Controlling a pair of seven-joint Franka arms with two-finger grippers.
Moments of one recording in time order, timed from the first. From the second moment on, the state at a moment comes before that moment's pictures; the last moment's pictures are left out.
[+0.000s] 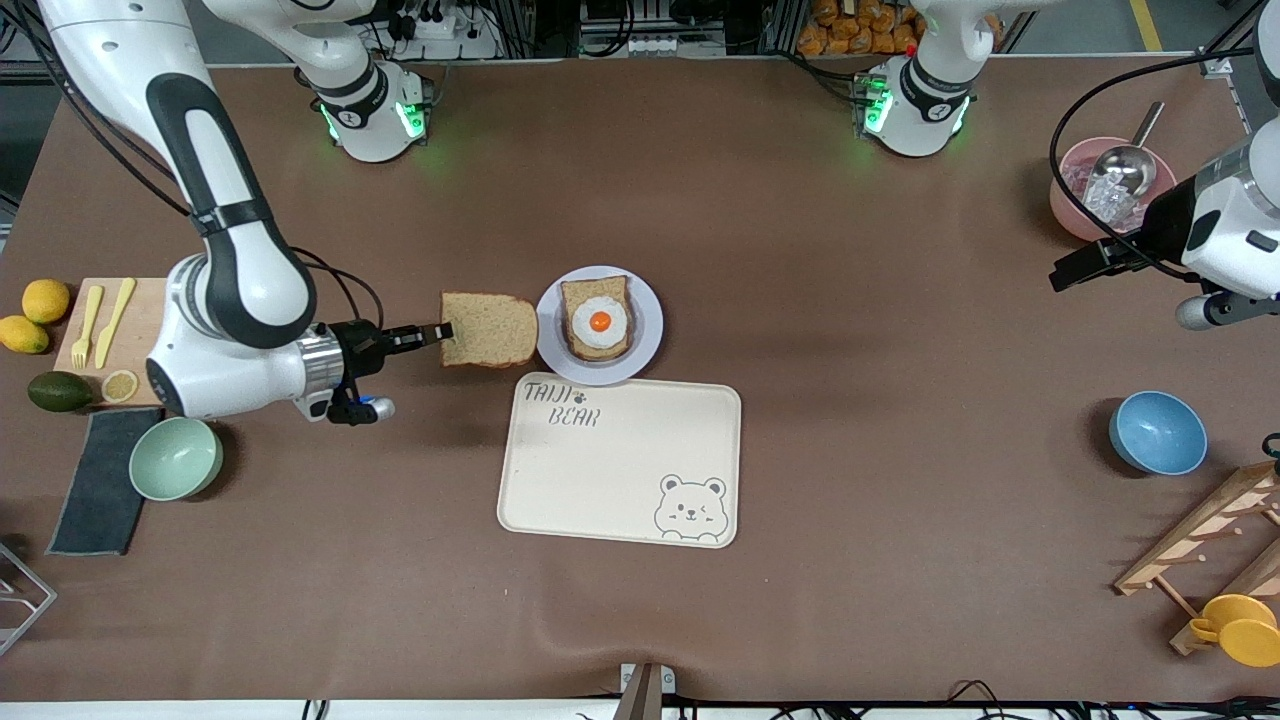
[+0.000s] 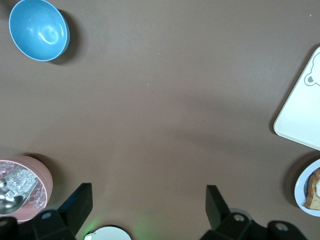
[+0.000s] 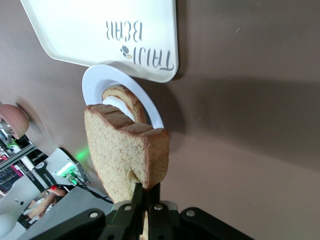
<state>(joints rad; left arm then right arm) 0.07 0.03 -0.12 -1.62 -0.04 1.53 -0.32 0.07 0.41 0.08 -1.85 0.69 1.74 -0.15</state>
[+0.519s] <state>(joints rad) 0.07 0.04 -0.13 -1.74 -0.18 1.61 -0.32 0.18 0.39 0.08 -2.00 0.84 1.97 -0.15</state>
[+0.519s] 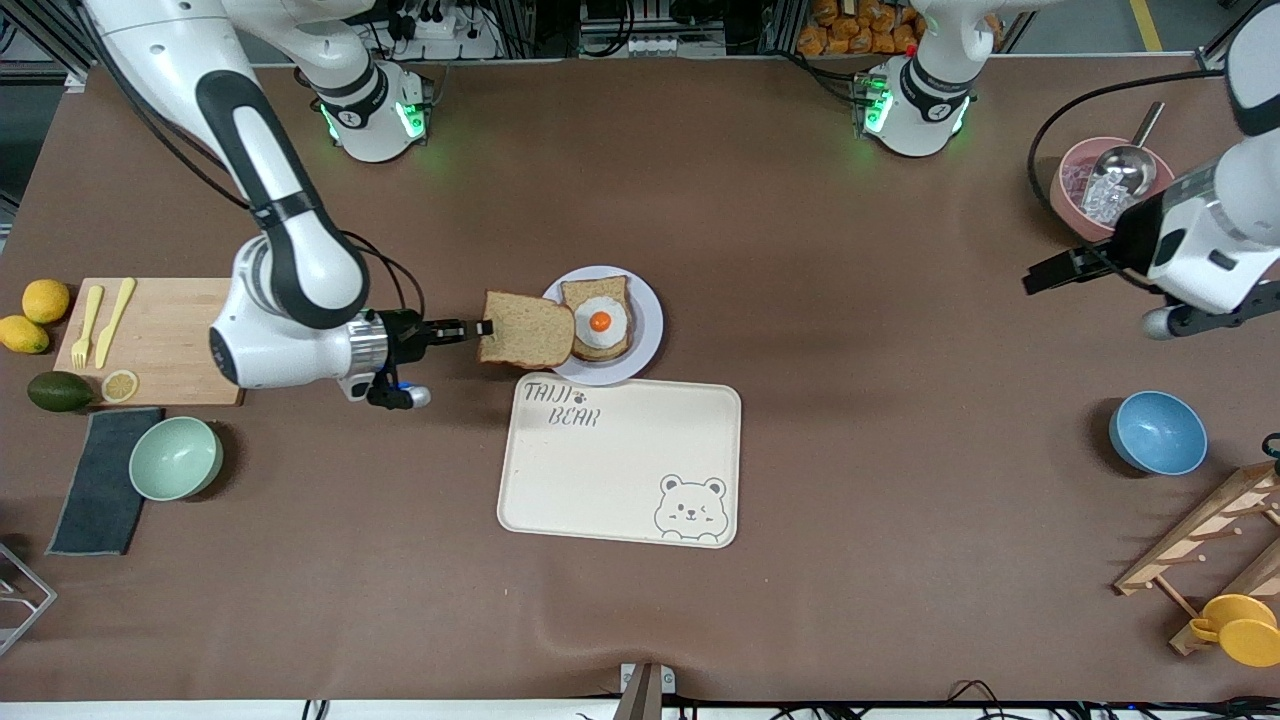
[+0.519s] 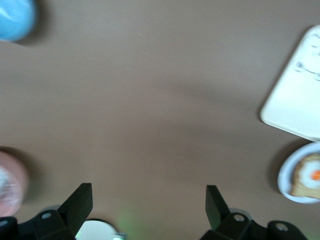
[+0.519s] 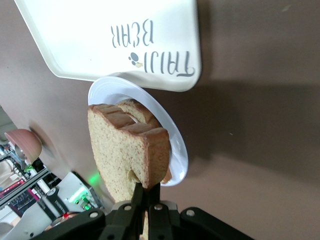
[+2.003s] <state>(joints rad) 0.02 0.30 -0.34 -2.01 -0.84 2.06 -0.02 0.32 0.47 0.08 -2.04 0.92 2.10 -0.15</state>
